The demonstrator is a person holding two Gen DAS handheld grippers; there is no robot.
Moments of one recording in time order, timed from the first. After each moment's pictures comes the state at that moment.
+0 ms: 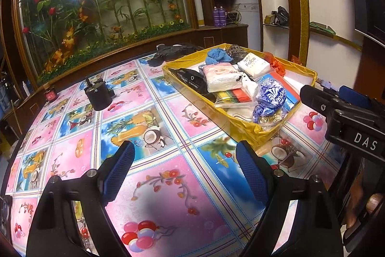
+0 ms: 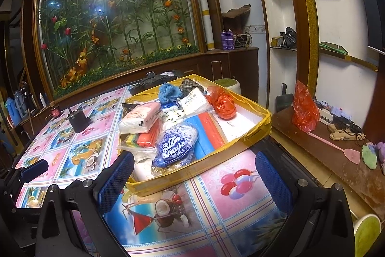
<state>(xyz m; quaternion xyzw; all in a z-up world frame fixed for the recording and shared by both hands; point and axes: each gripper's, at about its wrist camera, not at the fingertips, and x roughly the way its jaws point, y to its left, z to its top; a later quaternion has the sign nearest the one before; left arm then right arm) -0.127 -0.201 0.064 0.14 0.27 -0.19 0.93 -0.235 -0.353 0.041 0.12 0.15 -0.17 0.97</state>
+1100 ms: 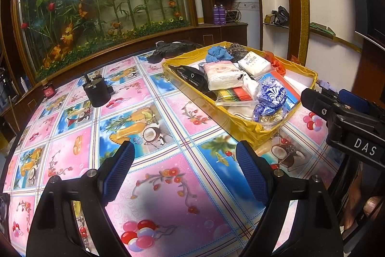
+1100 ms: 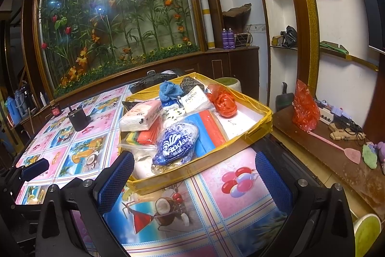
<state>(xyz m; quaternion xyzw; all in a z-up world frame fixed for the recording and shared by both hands) -0.123 -0.198 0.063 0.13 0.28 -0.20 0.93 -0.236 -0.352 0.039 0.12 0.15 -0.17 0.97</state>
